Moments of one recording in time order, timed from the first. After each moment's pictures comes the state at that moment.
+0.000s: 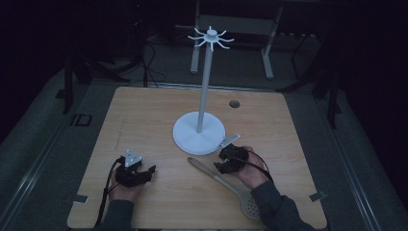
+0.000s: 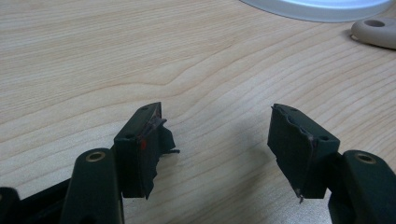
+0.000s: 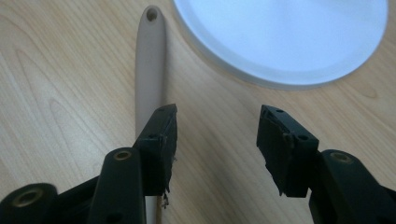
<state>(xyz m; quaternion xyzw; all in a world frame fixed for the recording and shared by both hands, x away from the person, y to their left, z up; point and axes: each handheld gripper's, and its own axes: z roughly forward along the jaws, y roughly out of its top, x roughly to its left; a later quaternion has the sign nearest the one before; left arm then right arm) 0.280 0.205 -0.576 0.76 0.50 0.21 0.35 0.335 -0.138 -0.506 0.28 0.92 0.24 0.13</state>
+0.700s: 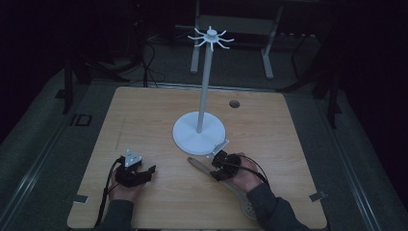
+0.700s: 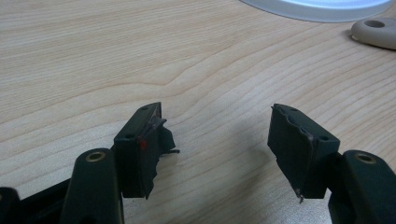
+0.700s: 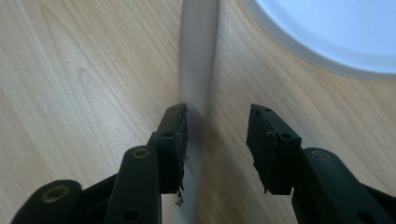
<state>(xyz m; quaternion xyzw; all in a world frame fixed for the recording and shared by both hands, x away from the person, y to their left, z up) 0.280 0.206 -0.575 0.76 0.50 0.21 0.35 0.328 -0.121 -0.526 0.25 0.95 0.20 0.08</state>
